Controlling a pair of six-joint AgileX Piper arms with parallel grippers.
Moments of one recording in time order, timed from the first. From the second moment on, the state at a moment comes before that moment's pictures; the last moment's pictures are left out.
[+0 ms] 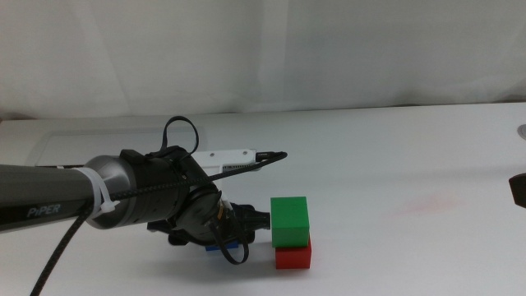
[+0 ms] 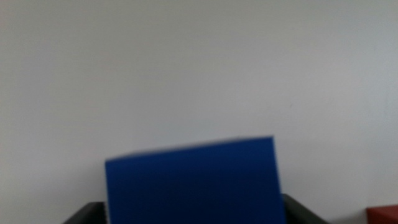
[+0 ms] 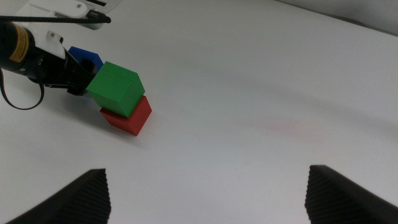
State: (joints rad) left arm -0.63 1.84 -1.00 0.35 0.52 -0.90; right arm 0.70 0.80 -1.07 -0.11 1.13 0.16
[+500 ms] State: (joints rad) left arm -0.63 1.83 -1.00 0.48 0.51 -0.99; right arm 0.70 0.80 -1.07 -0.11 1.13 0.16
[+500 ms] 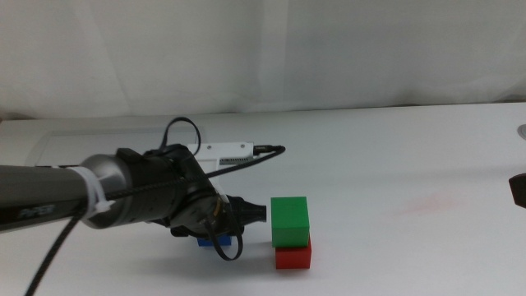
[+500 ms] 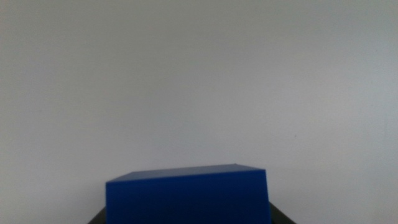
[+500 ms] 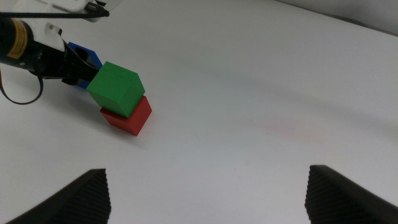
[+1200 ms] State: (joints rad) left arm -0.92 1.49 -1.34 0.41 0.90 -1.00; right arm 0.70 0.80 -1.07 -0.11 1.13 0.16
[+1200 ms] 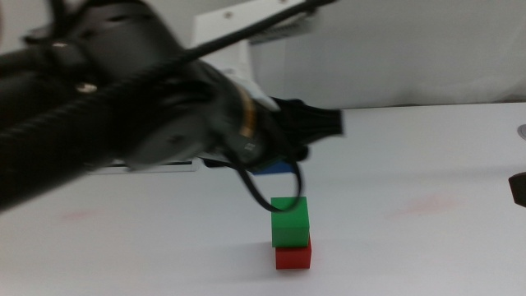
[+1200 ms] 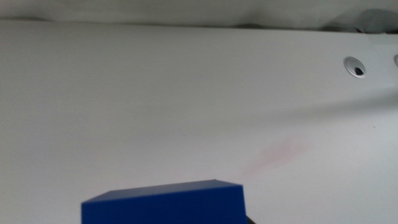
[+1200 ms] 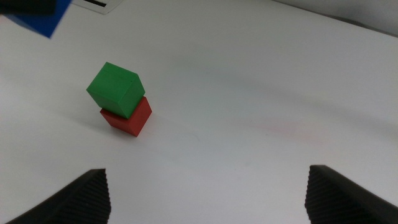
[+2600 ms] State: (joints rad) left arm -0.98 1.77 -1.36 0.43 0.93 -1.15; right arm 0.70 0.80 -1.07 -0.11 1.12 0.16
